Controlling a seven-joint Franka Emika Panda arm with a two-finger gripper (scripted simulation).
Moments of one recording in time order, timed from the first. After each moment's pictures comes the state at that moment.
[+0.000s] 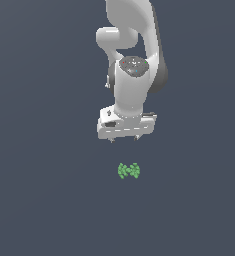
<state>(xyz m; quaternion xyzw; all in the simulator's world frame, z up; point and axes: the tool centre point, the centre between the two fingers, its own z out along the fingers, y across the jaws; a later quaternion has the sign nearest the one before) 0.020 0.029 0.180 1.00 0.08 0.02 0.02</state>
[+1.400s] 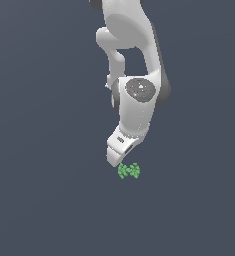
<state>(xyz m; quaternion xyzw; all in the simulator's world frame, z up) 0.056 0.043 0.147 0.91 0.41 0.00 0.02</state>
